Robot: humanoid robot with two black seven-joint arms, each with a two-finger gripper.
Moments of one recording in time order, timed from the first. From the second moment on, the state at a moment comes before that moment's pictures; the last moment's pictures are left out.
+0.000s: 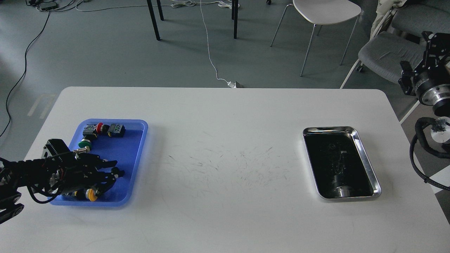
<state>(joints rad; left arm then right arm) -0.63 0.83 -0.13 -1.01 2.04 0.17 -0.49 0.87 -0.67 0.28 0.73 0.10 0.01 0.49</state>
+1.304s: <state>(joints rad) -0.76 0.95 -0.15 -1.11 1.87 0.15 -0.49 0.85 -0.67 0.27 0.73 0.09 0.01 0.49</state>
